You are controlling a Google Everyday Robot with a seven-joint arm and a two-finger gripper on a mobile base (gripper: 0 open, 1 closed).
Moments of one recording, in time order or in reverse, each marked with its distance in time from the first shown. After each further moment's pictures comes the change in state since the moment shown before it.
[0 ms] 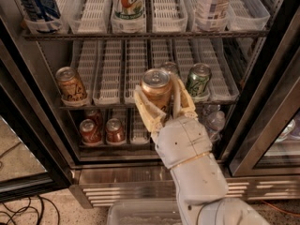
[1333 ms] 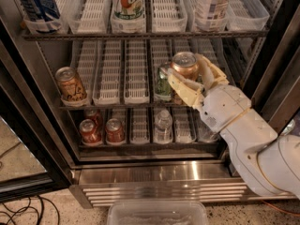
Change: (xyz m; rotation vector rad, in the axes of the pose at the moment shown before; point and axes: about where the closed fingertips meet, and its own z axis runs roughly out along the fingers) arm 0.019 -0.086 0.037 -0.228 0.058 0.015
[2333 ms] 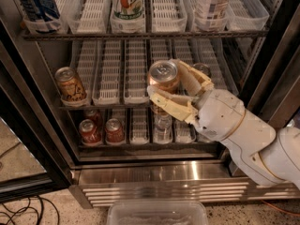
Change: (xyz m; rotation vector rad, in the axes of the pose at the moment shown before) arm -0.030 0.071 -0.012 -0.369 -0.147 0.023
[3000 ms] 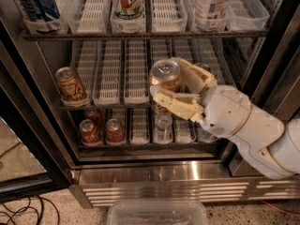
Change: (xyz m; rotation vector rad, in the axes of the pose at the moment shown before) arm -0.007 0.000 -0.002 -0.061 0.019 0.025
